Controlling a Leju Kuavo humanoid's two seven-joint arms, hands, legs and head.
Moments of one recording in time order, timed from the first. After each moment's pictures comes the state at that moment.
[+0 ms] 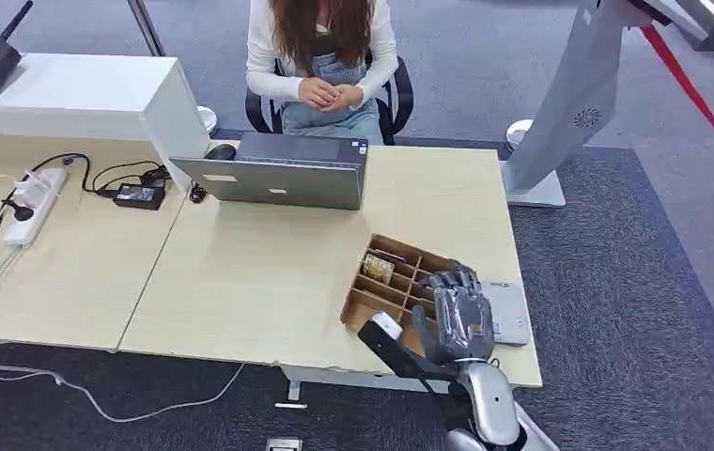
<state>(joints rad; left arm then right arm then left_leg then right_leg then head) -0.12 0.05 -0.86 -0.19 0.68 0.16 0.30 -0.27 -0.15 0.79 -1.36 1.11 -0.34 0.53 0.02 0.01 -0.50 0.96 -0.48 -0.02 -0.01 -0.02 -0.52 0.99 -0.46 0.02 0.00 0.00</state>
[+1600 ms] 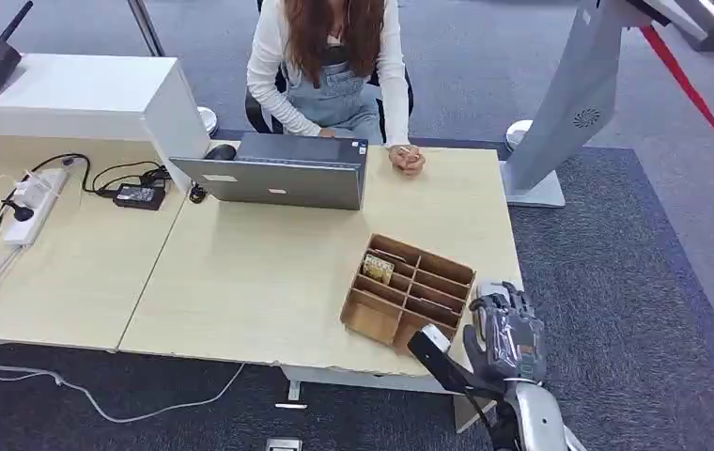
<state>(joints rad) -0.12 0.05 -0.87 -0.19 0.69 0.16 0.30 -0.17 -0.30 0.71 -1.45 1.13 -0.31 0.60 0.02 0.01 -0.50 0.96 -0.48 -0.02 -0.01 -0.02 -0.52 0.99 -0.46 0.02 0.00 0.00</state>
